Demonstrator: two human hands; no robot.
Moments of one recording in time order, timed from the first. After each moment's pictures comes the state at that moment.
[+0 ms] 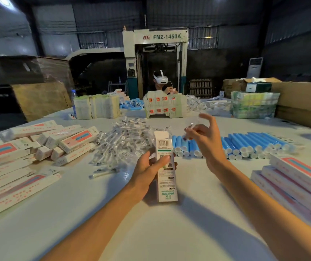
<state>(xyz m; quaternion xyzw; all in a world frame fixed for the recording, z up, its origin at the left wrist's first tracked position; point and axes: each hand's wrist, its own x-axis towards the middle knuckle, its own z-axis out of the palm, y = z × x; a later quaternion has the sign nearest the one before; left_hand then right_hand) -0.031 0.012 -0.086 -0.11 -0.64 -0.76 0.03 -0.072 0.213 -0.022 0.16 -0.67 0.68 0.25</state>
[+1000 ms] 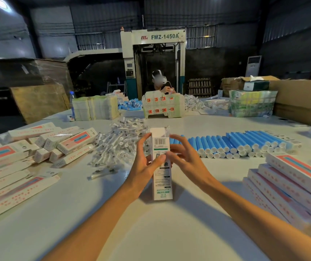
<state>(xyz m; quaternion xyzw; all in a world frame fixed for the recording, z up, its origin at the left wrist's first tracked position) -0.029 0.011 -0.080 -0.19 -0.67 -0.71 0.11 -0.038 0.189 -0.064 0.27 -0.74 0.61 0.11</state>
